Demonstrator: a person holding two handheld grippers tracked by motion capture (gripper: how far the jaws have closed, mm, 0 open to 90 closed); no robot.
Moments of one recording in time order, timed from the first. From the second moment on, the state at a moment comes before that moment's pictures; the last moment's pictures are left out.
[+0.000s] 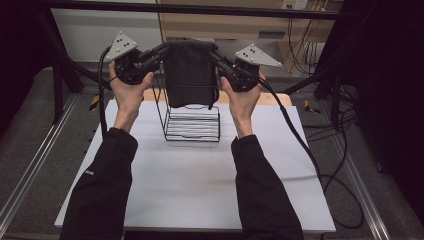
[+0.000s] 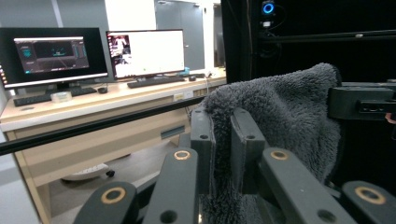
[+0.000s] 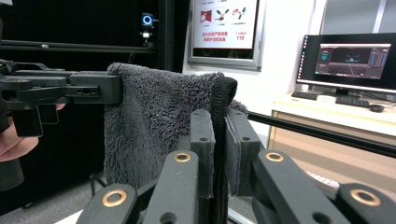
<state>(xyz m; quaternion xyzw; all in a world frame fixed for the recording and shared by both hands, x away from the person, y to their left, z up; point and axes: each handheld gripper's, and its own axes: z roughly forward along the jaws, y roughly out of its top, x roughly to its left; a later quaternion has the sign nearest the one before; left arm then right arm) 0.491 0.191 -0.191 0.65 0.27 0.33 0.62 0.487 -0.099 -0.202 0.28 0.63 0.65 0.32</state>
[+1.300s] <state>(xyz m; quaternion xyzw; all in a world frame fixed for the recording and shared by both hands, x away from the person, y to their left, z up) 0.430 0.200 -0.242 0.68 0.25 0.32 0.61 0.434 -0.105 -0.250 0.23 0.67 0.63 0.31</state>
